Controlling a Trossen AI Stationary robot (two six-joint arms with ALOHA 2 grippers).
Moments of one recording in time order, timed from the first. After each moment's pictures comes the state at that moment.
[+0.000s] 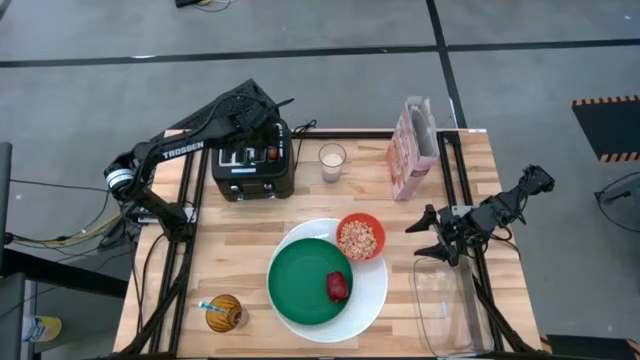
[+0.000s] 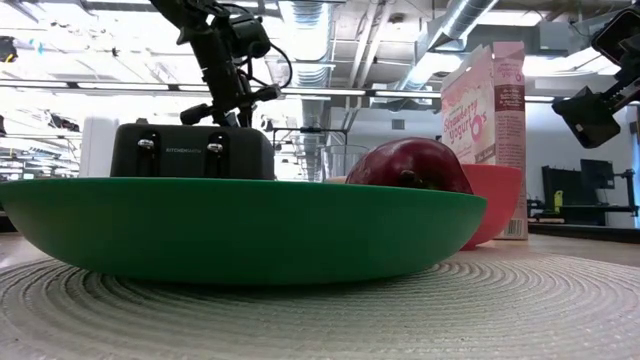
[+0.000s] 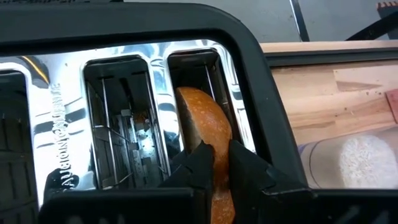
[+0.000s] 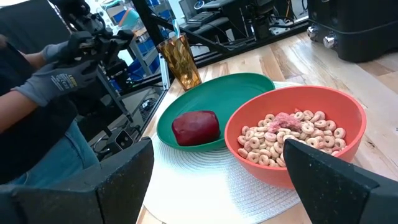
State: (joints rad) left arm 0.62 1.53 1.24 -0.70 -0.23 -0.80; right arm 0.57 0.00 0.09 -0.23 0.35 0.47
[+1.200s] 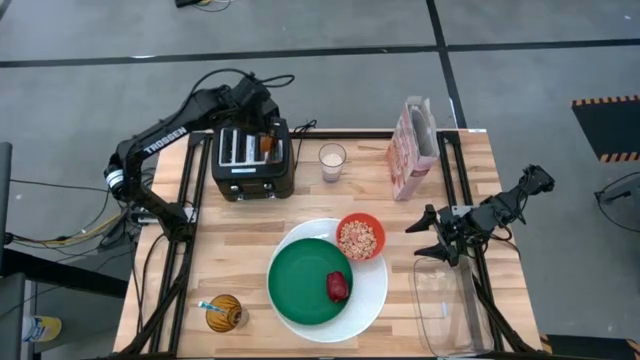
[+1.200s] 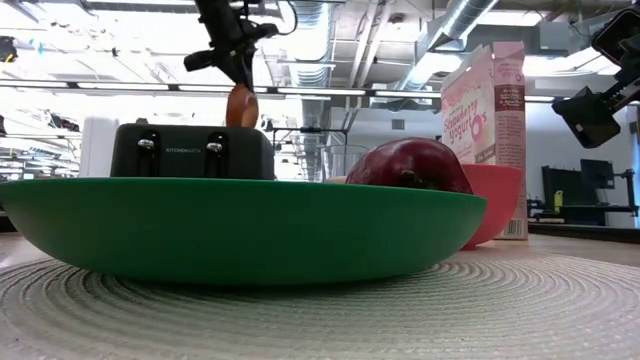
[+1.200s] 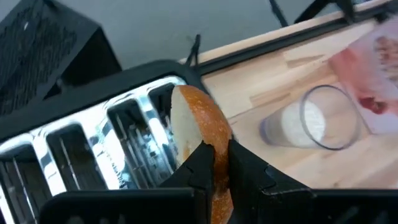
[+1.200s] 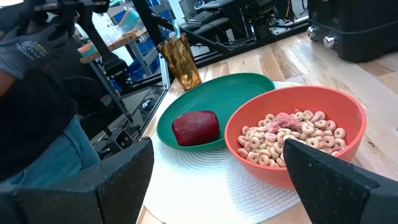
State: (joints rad) left arm 0.62 1.52 1.65 -1.10 -0.15 -0.57; right arm 0.57 0.00 0.09 -0.23 0.35 0.47
